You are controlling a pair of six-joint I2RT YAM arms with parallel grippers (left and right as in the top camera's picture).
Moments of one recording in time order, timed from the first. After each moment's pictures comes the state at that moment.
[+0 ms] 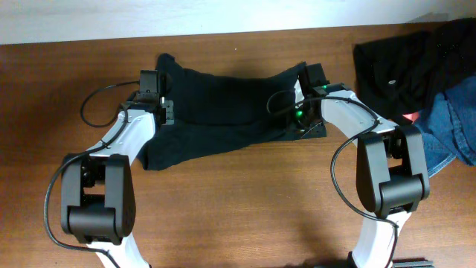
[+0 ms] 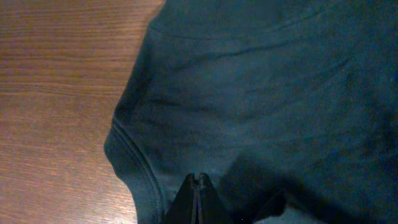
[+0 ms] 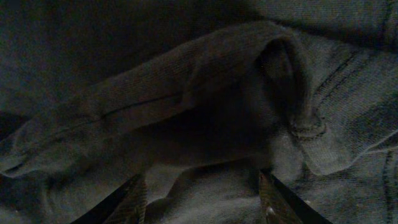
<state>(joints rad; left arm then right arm) -0.12 1.98 1.29 -0.37 -0.29 -0.05 0.16 2.06 1.39 -0.69 -0.19 0.23</state>
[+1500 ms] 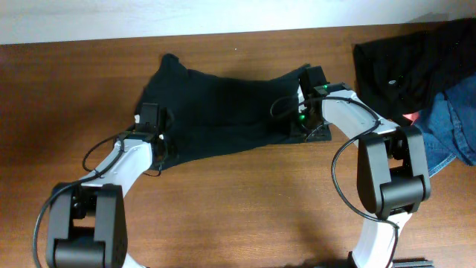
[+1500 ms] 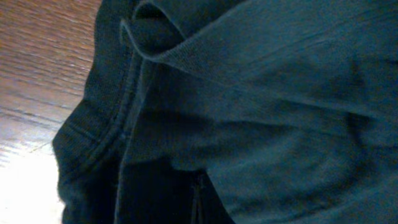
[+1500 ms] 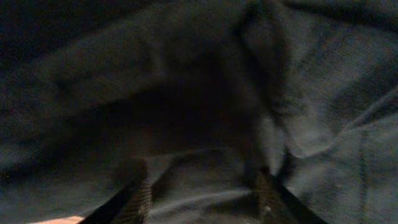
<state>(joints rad) -0.13 1.78 0.98 -0.48 -0.12 -0.41 0.16 2.04 1.39 -0.79 -0.08 0.20</state>
